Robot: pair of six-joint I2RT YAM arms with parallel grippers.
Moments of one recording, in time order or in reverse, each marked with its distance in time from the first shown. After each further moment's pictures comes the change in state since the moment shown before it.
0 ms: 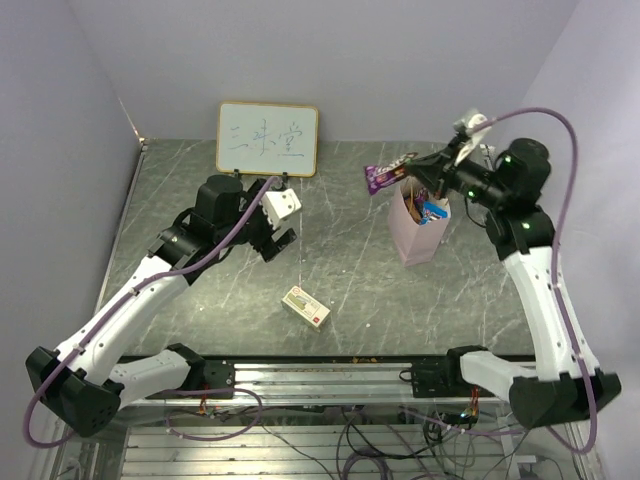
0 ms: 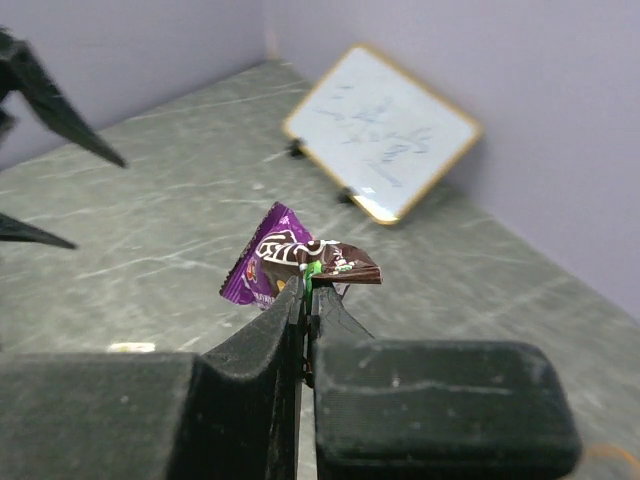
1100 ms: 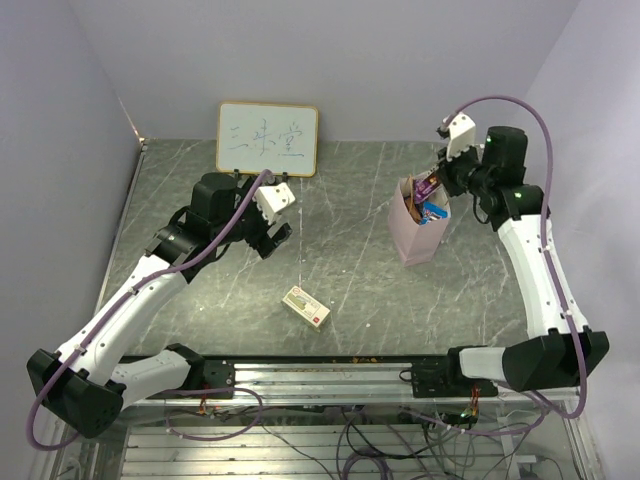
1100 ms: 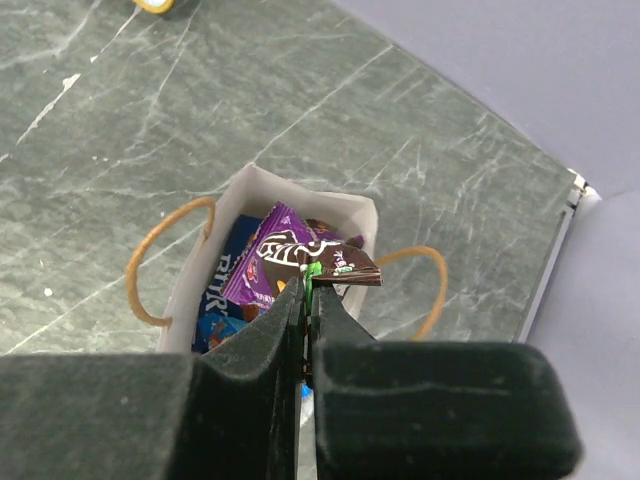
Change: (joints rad) left arm 0.057 0.000 -0.004 0.000 -0.005 -0.036; right arm -0.082 0.129 0.112 -0.356 0.500 -0.346
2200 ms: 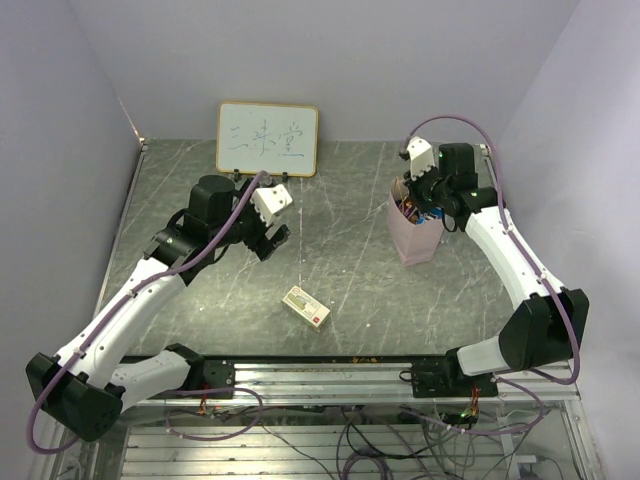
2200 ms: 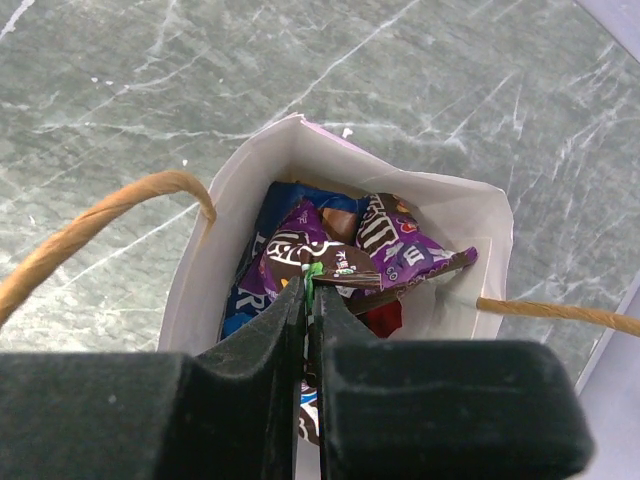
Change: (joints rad) left arm 0.013 -0.017 -0.024 0.007 0.014 -0.014; right arm 0.153 0.134 -0.151 0.085 0.127 0.014
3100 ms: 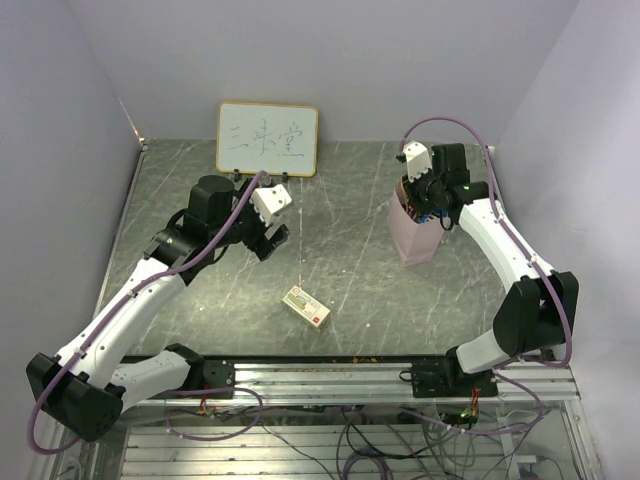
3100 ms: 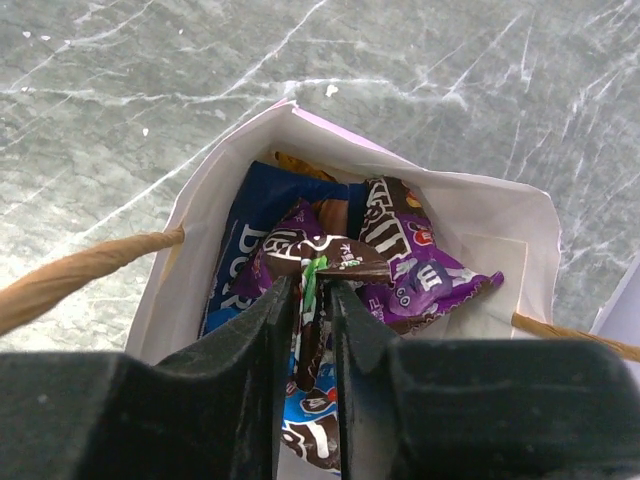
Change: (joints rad) left arm 0.006 -0.002 -0.007 0.002 0.001 0.000; right arm -0.009 0.087 0.025 -0.037 0.070 -0.004
